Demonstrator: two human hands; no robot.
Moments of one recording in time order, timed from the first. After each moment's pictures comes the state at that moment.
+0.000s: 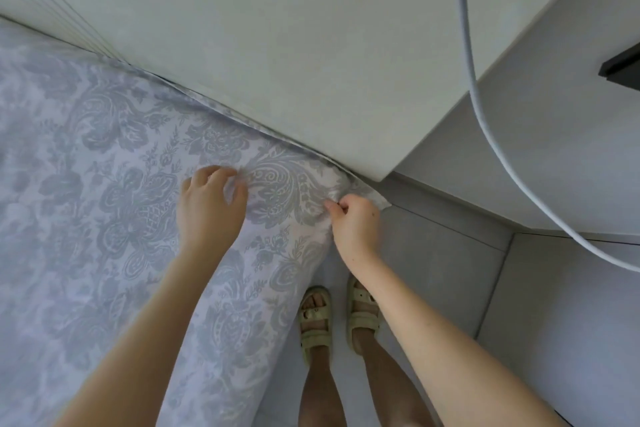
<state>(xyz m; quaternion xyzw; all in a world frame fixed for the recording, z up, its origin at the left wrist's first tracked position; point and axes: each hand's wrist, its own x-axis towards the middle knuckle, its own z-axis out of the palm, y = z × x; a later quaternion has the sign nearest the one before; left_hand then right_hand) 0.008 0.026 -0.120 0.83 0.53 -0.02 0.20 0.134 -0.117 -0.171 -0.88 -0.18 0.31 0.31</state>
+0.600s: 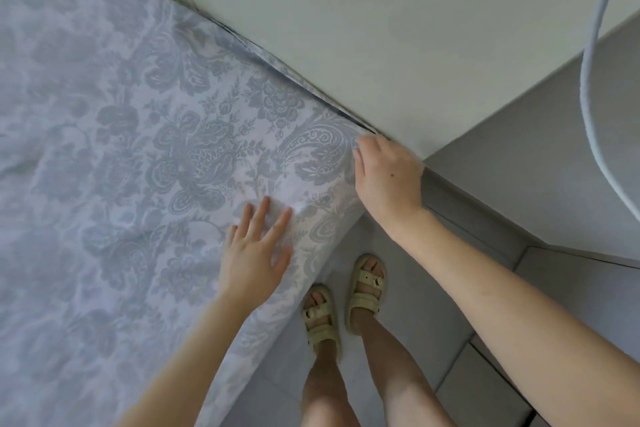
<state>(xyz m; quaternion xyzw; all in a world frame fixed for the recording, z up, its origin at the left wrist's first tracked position) -0.097 -0.068 -0.141 0.86 0.43 -0.19 0.21 0.143 -0.093 -0.133 -0.82 -0.54 0.06 0.17</state>
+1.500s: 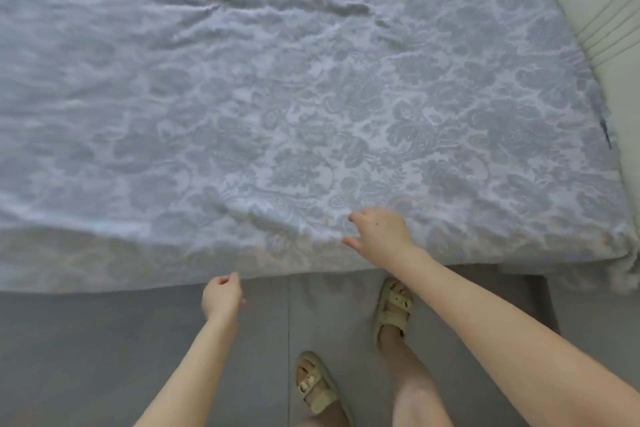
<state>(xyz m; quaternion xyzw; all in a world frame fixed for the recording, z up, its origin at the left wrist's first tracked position) -0.462 -0.389 -0.119 -0.08 0.87 0.31 0.38 -0.259 -0.210 -0.066 -0.40 -0.88 0.18 -0.18</state>
